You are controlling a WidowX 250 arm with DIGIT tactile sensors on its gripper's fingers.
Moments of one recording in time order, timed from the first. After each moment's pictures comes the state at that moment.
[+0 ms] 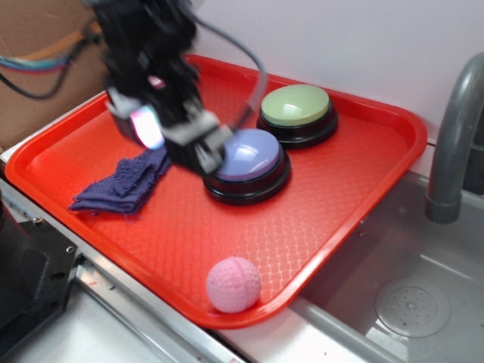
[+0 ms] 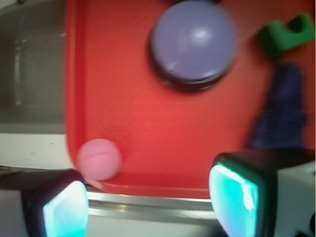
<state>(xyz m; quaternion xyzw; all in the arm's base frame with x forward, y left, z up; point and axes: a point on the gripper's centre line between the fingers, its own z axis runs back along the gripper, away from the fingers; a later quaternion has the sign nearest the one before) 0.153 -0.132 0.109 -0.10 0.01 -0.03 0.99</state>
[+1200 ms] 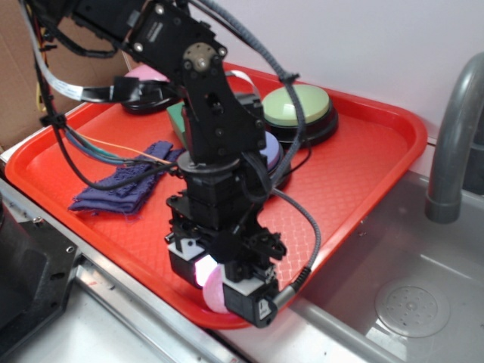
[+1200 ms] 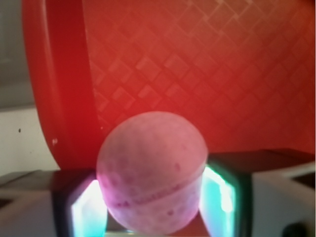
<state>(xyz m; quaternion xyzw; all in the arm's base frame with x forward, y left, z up) 0.131 -0.177 0.029 -0.09 0.11 0.02 0.99</state>
